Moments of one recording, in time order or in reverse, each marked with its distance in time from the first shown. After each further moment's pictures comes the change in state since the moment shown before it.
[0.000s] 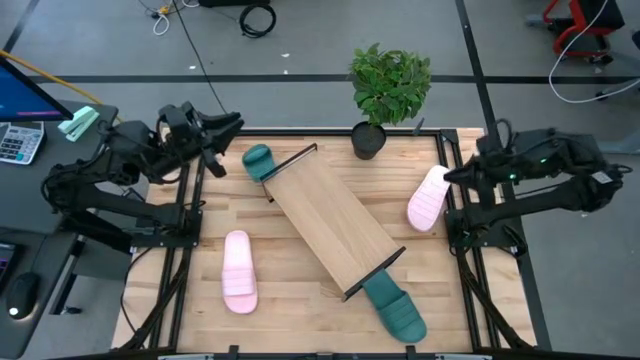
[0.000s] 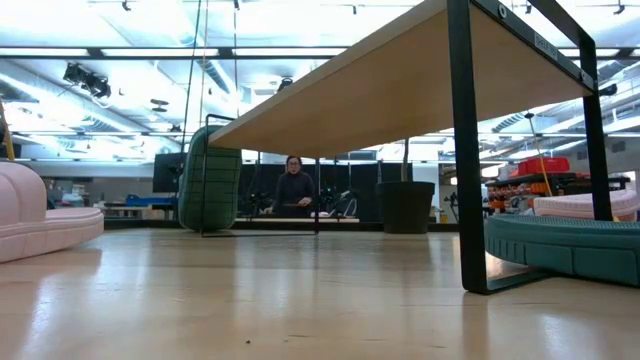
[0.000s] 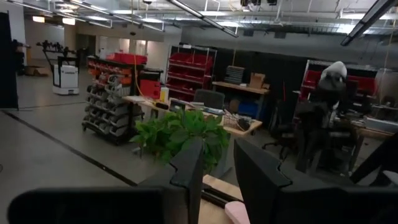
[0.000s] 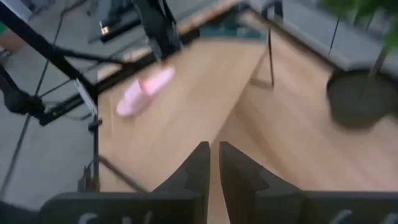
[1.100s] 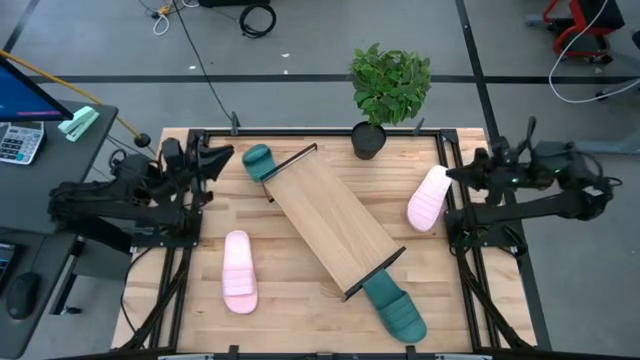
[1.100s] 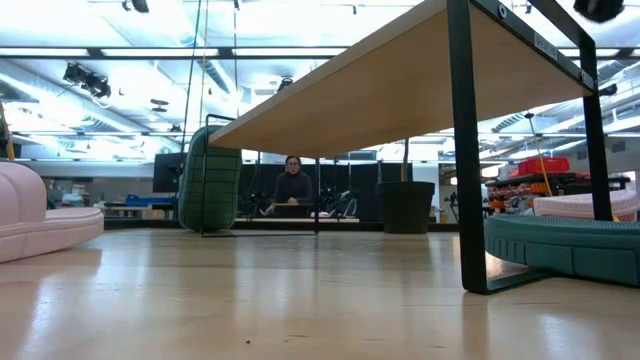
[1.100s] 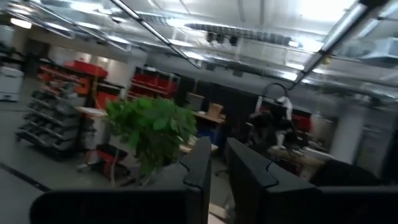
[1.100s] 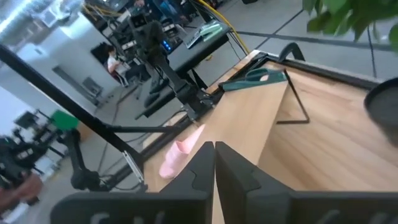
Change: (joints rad) left arm 0.000 -0.338 -0.584 0.416 0.126 -0.094; right arm 0.000 -0.317 -0.349 0.363 0.038 0.184
